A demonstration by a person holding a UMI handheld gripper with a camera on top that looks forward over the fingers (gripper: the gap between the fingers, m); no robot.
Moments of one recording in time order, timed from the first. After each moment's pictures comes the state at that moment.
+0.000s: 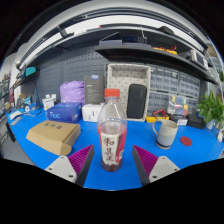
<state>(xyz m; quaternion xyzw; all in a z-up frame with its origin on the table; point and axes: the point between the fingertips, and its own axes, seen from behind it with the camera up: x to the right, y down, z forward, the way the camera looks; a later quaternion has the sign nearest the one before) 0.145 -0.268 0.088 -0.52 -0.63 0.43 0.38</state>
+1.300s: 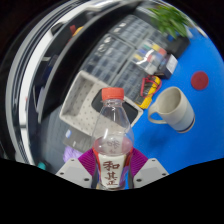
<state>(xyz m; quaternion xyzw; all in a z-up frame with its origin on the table) -0.003 -0.225 0.137 -0.73 -0.30 0.61 0.09</state>
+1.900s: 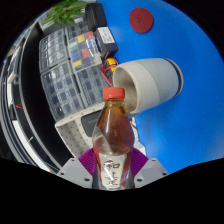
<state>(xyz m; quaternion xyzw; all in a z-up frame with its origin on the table) -0.037 -0.185 0.154 -0.76 0.02 0.61 -0.22</state>
